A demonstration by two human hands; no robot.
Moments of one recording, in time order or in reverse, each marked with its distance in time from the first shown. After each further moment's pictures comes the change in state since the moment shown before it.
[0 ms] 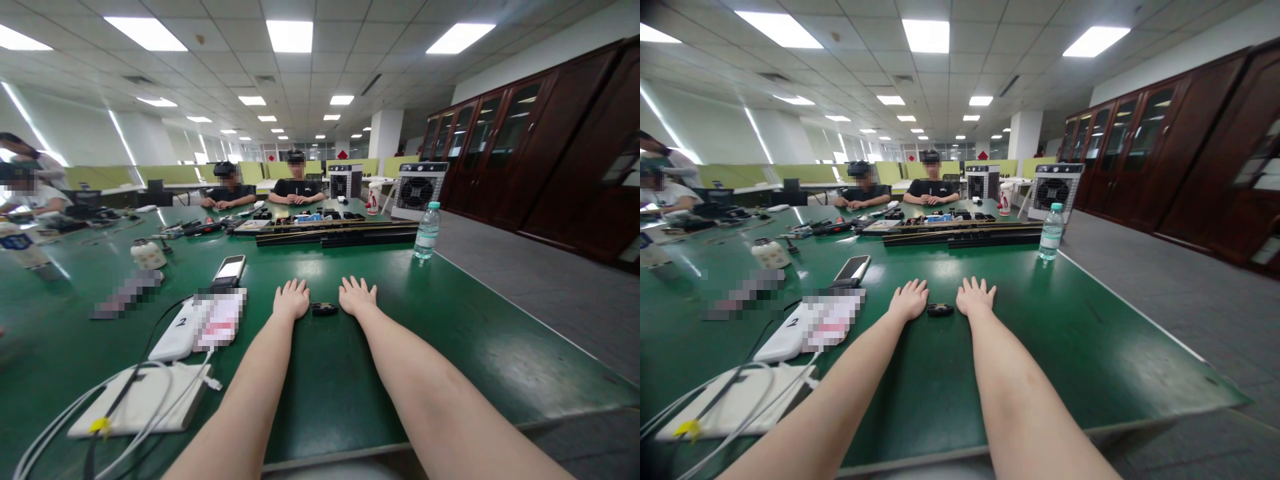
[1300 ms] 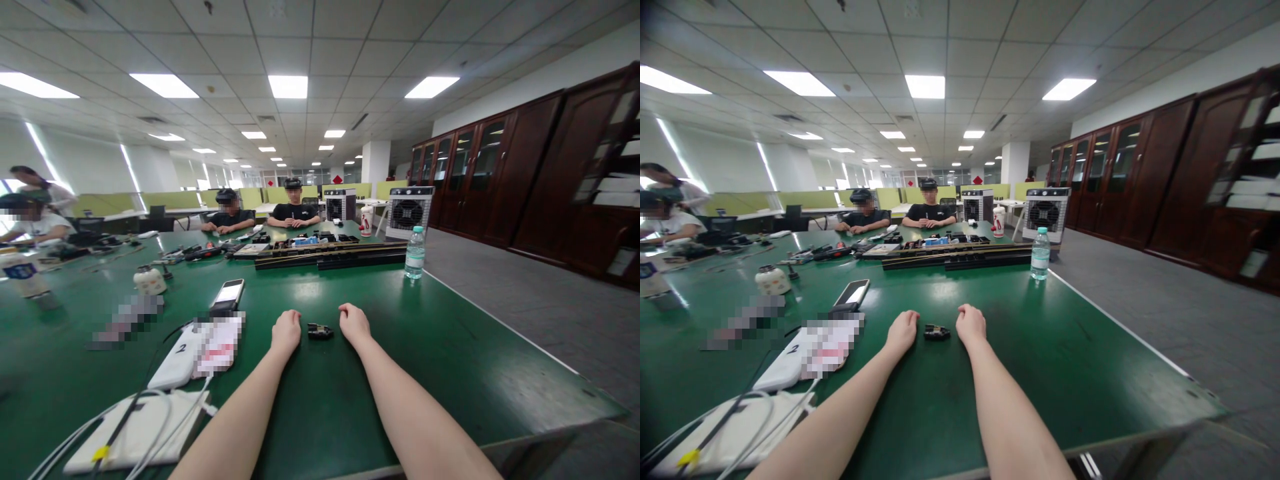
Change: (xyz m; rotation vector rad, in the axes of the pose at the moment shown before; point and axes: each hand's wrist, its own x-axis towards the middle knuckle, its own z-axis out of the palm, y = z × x) left_hand -0.025 -0.004 0.004 -0.323 0.266 -0.050; right_hand -0.022 0.011 0.003 0.388 0.302 -0.075
